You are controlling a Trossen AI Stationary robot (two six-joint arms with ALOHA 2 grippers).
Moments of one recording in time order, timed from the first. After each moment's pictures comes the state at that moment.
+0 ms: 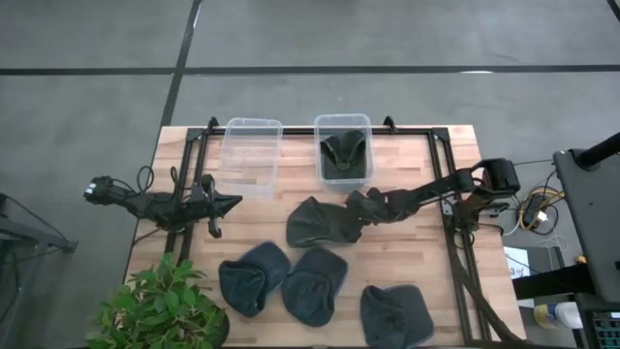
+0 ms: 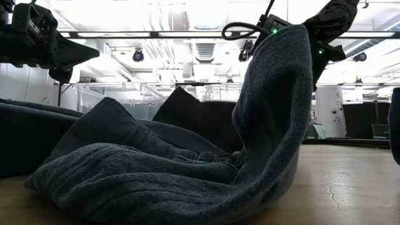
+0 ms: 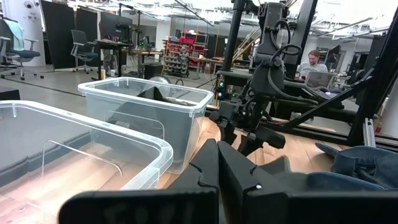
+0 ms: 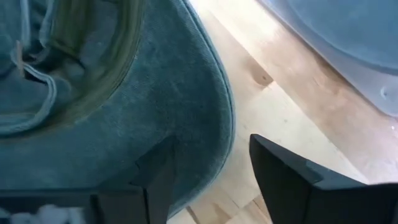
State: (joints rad) left arm -0.33 0.05 0.01 0.06 -0.59 -0.10; right arm 0.04 1.66 0.77 -0.18 0.25 0.68
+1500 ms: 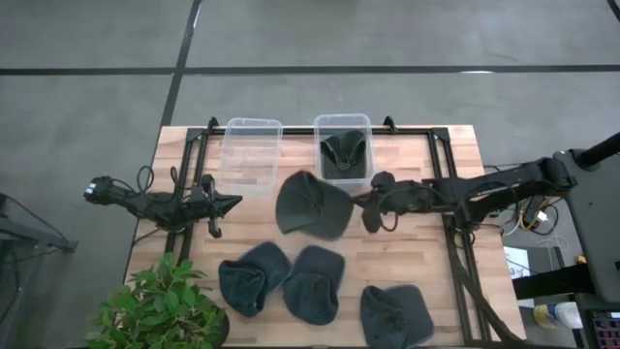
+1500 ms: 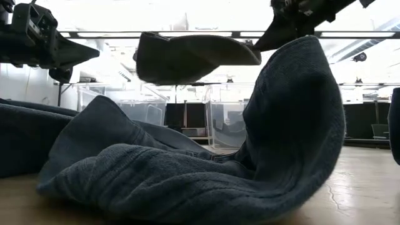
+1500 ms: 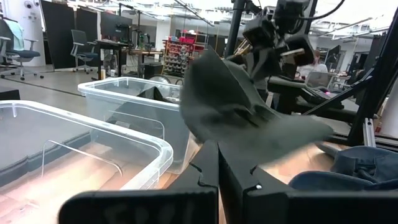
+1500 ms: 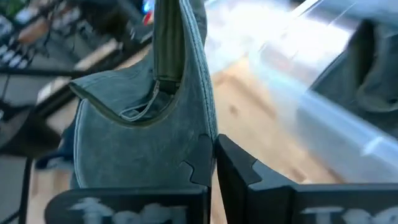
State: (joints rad) left arm -0.33 0.06 0.01 0.06 -0.59 -0.10; right arm 0.12 1.12 0.77 -0.18 0.36 0.69
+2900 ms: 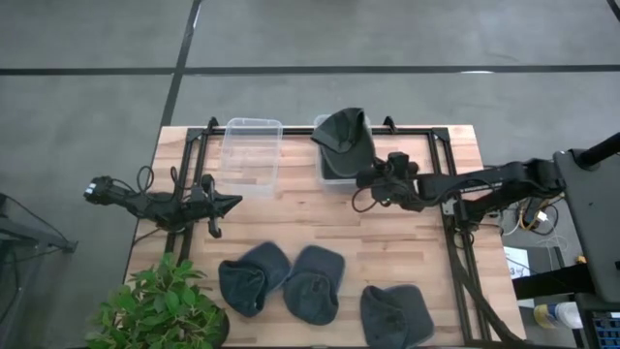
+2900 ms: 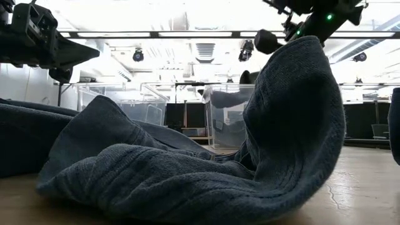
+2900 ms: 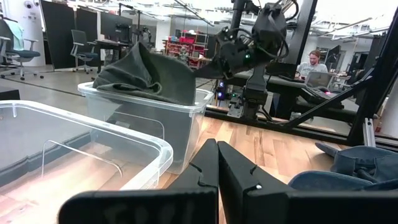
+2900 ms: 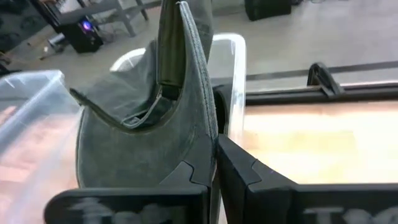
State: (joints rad) left arm -0.33 0.05 0.01 0.06 -0.59 -0.10; right arm -0.01 1.27 0.77 -0.35 1.00 1.14
